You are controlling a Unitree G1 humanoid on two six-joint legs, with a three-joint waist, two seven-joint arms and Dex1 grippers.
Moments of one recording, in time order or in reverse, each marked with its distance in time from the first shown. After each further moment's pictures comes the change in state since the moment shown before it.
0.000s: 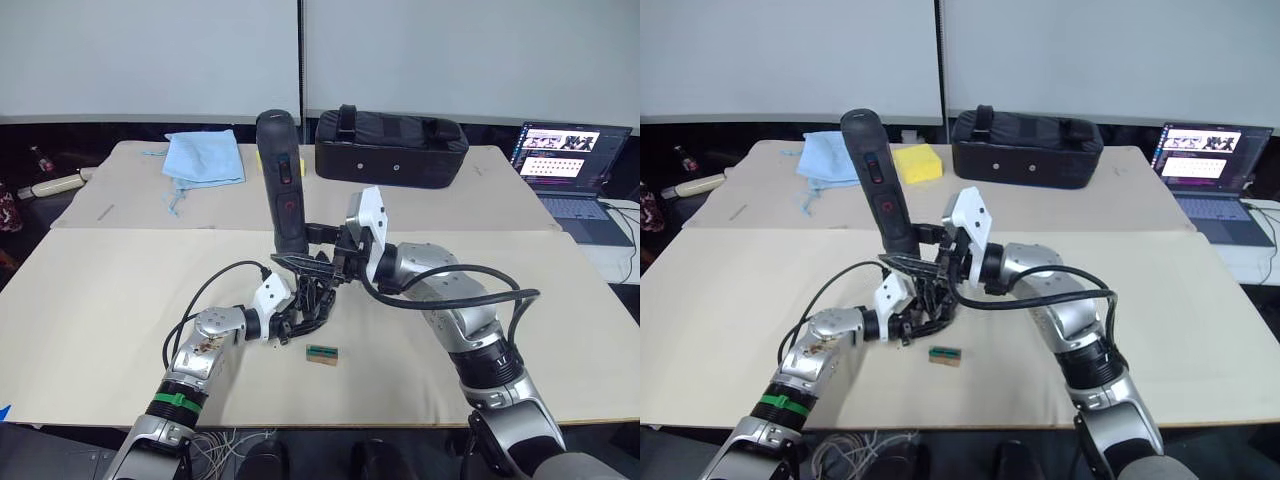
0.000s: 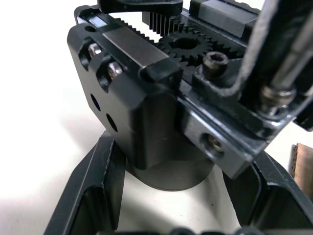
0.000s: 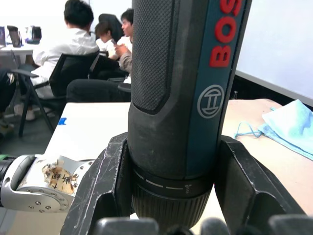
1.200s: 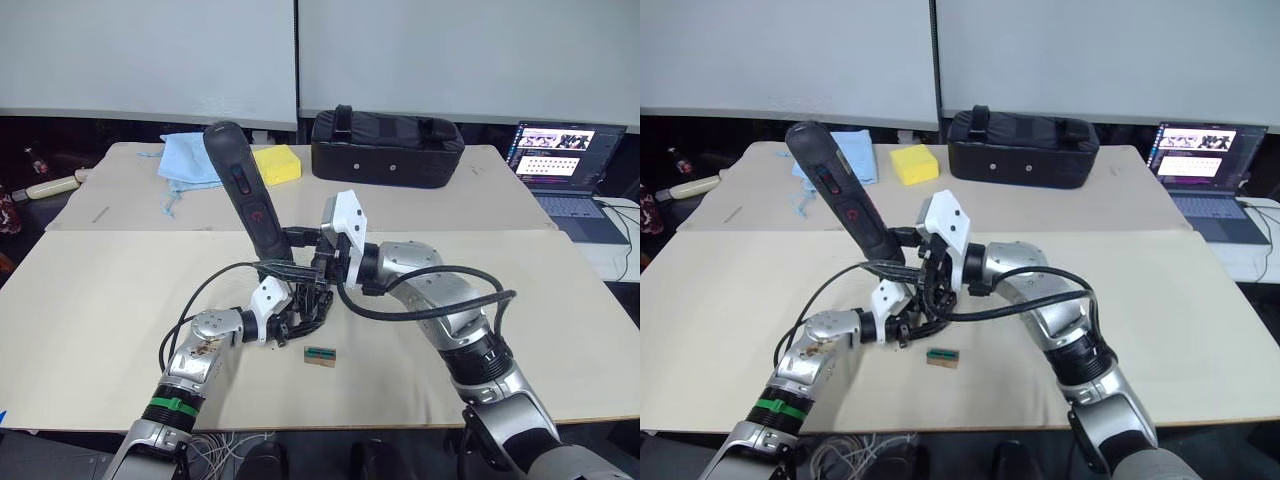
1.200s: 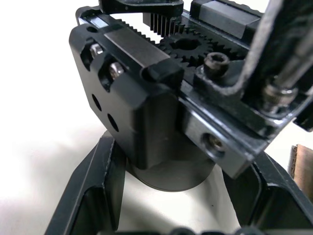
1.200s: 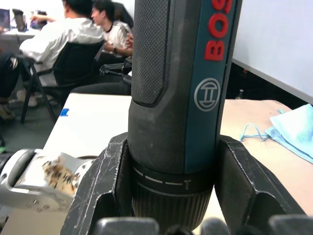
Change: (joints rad) left arm 0.021 0.008 0.003 -0.033 -0.002 0.020 0.001; right arm -0.026 0.029 0.063 0.018 -0.032 -0.009 -0.025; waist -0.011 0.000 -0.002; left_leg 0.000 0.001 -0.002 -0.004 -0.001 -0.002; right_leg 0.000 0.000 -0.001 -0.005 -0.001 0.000
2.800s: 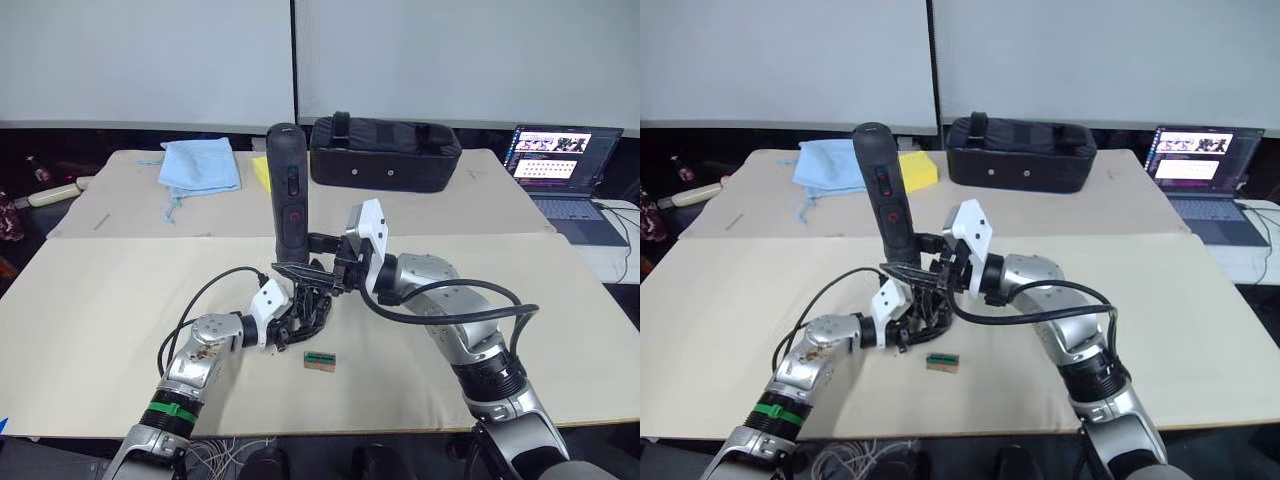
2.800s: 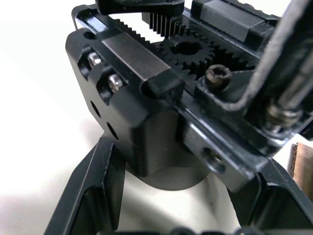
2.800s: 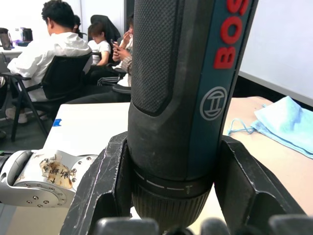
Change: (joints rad) left arm 0.029 0.013 -0.002 -0.028 0.002 0.027 0.018; right arm 0.108 -0.040 -0.048 -0.074 0.042 0.018 -0.019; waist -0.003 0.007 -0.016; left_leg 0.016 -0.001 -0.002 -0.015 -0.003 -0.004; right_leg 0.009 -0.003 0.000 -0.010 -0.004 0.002
